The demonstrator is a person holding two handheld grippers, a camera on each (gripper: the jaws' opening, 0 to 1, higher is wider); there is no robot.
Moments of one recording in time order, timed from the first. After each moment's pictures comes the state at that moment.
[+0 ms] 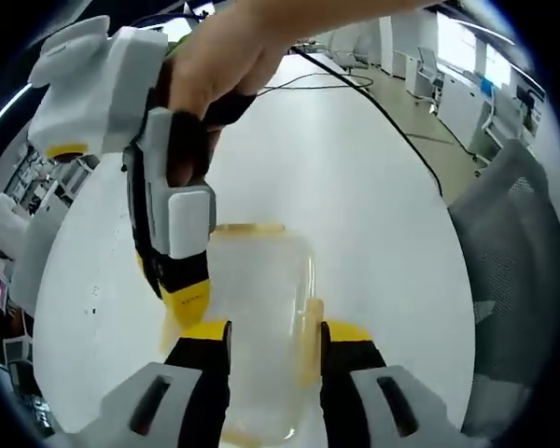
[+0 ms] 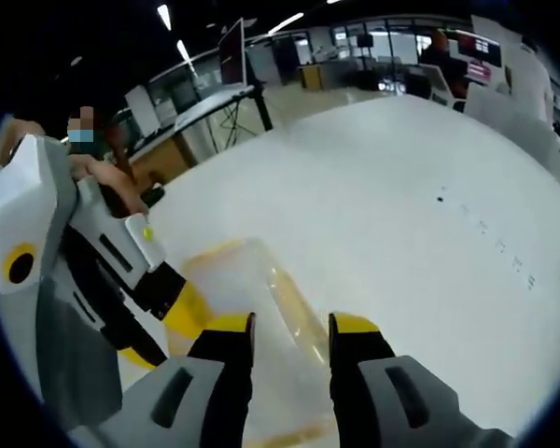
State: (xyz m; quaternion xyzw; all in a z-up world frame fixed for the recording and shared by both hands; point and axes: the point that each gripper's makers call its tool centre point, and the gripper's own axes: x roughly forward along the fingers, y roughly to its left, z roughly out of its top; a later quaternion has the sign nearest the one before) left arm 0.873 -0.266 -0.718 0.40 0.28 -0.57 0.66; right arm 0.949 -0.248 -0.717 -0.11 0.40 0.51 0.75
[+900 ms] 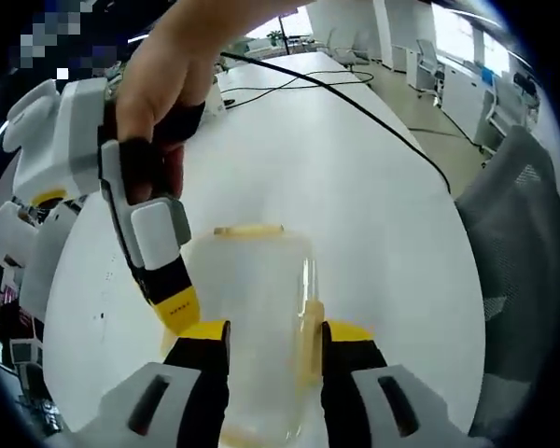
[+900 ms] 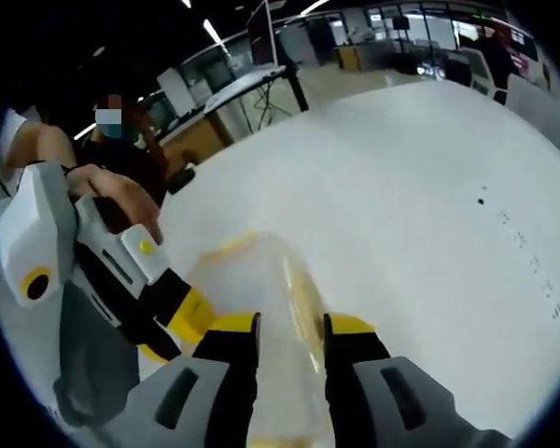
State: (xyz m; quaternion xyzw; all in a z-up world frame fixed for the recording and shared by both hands) left arm 0.875 -0.267 -0.720 0.41 0.26 -0.56 0.67; right arm 0.941 -0.238 -0.718 -0.12 0.44 0.58 0.67
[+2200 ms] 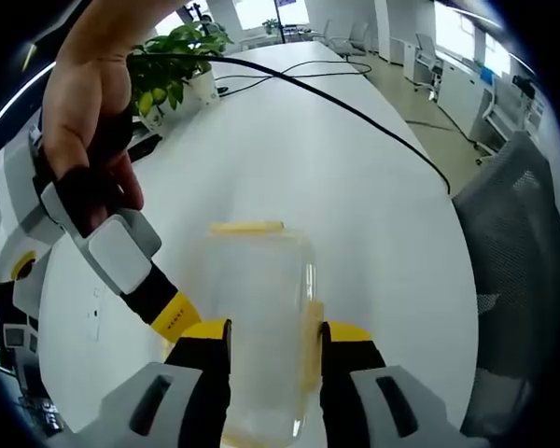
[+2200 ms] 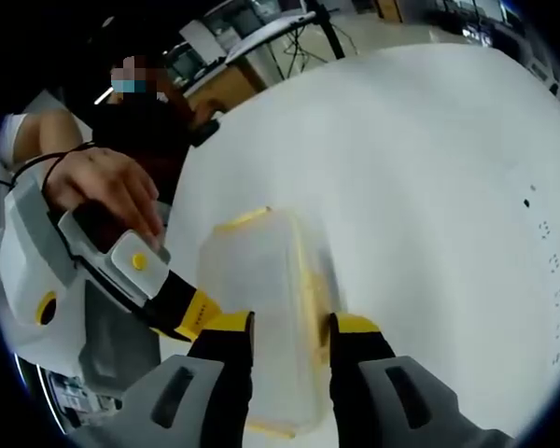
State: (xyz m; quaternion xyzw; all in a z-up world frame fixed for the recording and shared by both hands) left arm 0.876 -0.269 -0.724 0.42 0.29 -0.56 0.65; right arm 0.935 -0.237 -0.731 -0.18 0.52 0.62 0.56
